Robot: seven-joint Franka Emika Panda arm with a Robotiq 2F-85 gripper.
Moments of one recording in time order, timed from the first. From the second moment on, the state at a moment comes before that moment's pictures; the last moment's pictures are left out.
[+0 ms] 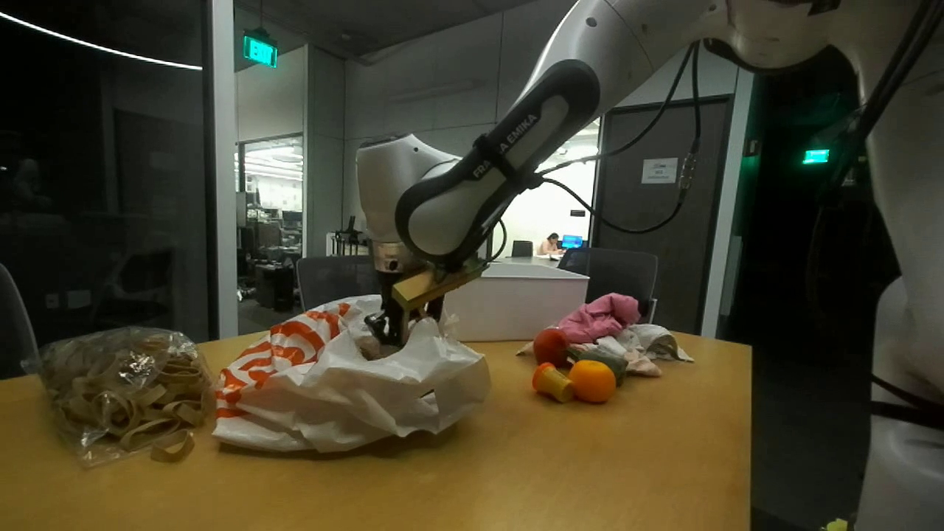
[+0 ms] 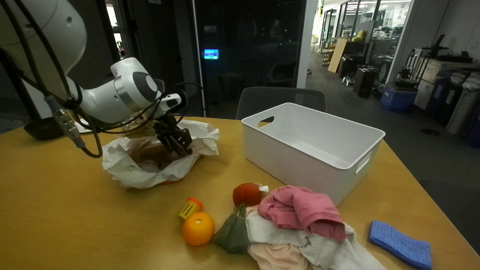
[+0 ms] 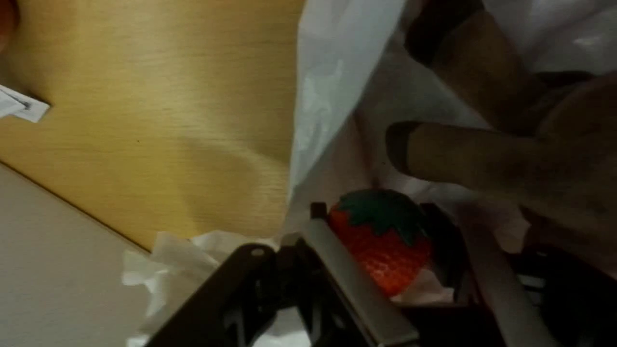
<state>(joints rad) 0.15 0.23 0.11 -2.06 -0.59 2.33 0.68</state>
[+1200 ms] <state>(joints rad) 0.21 0.15 0.09 -1.99 -0.29 2.04 0.48</state>
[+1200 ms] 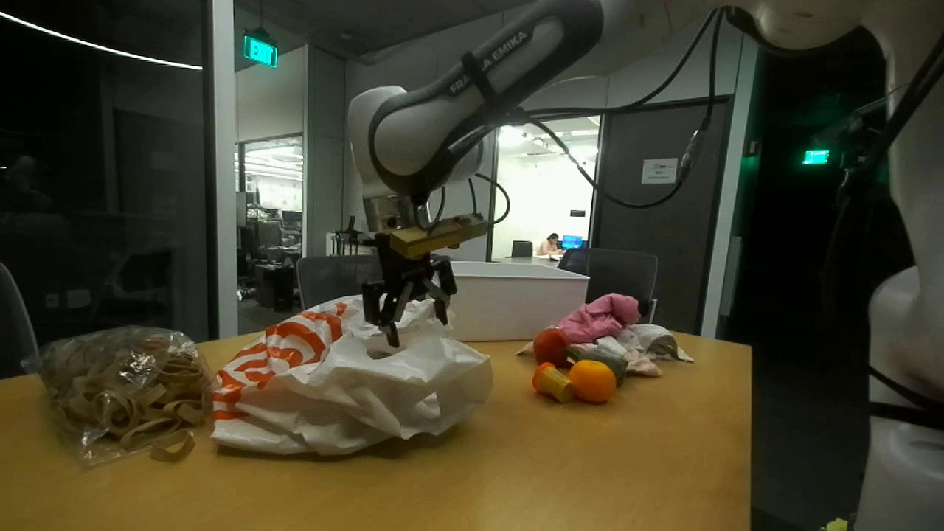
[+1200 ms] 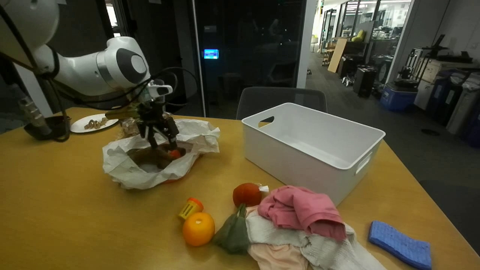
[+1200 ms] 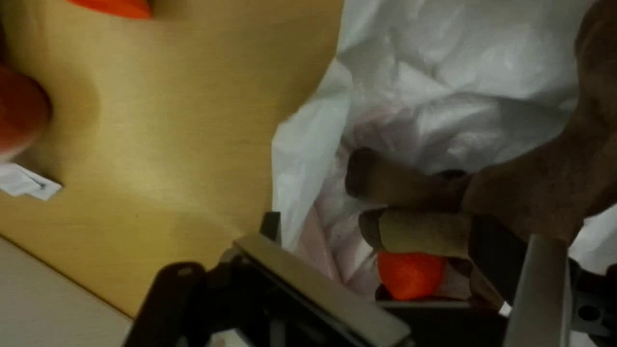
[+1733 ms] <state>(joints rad) 0.09 -0.01 0.03 -2.15 -0.18 1.93 0.51</state>
